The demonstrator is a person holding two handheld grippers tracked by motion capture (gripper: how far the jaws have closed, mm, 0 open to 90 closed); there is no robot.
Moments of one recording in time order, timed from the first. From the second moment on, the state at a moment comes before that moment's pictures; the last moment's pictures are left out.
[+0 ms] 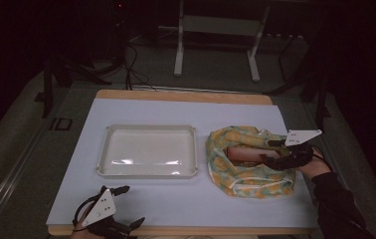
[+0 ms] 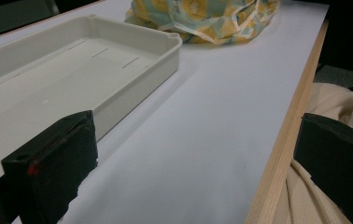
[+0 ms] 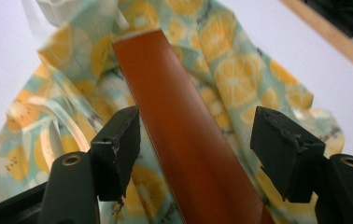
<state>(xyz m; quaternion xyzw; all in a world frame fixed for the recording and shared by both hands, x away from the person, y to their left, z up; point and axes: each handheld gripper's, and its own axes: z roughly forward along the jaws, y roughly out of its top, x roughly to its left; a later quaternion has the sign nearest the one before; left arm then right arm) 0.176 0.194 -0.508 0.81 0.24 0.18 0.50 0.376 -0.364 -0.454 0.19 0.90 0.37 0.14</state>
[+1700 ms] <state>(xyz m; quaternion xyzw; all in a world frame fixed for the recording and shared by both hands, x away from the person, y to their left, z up) 0.178 0.196 -0.509 0.81 0.25 0.17 0.50 0.389 -0.365 -0.470 0.14 0.95 0.26 0.10</state>
